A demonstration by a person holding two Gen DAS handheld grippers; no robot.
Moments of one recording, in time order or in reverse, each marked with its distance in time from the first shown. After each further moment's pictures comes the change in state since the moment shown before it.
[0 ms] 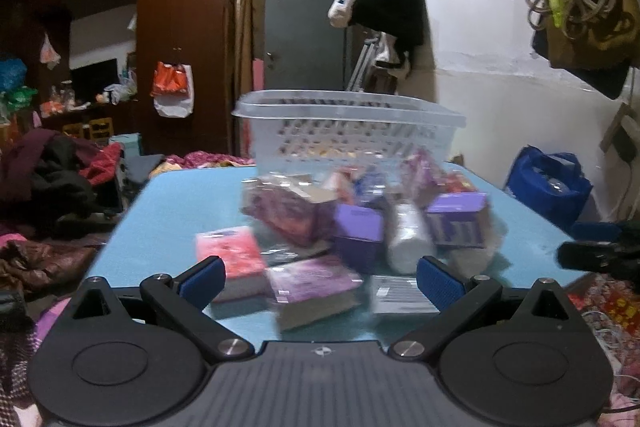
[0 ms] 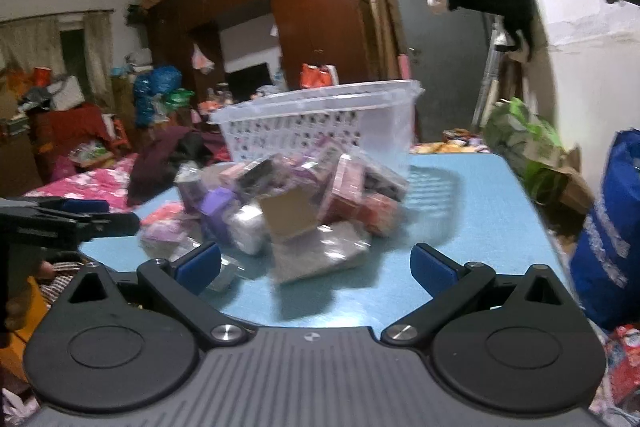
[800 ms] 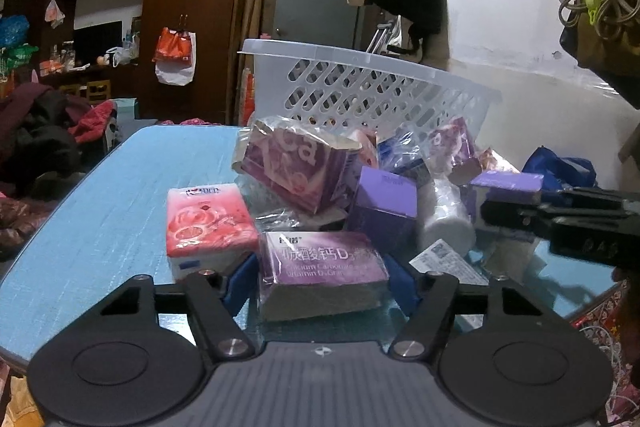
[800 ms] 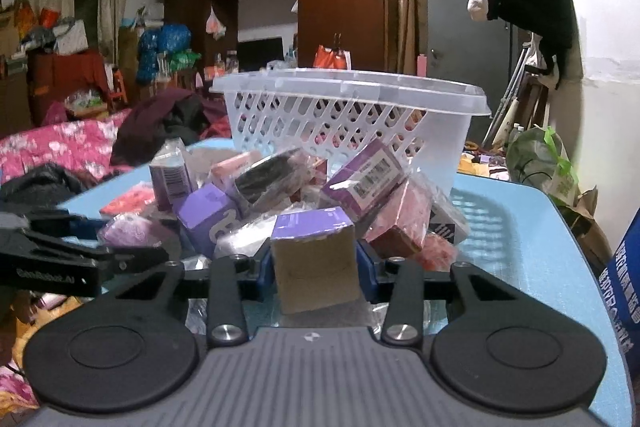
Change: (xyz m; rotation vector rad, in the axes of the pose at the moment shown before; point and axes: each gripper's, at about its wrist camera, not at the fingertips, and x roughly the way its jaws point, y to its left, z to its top) left arm 0.059 0.007 -0.021 -0.086 0.052 -0.030; right arm 0.069 0.017 0.013 -0.145 0.070 -0.040
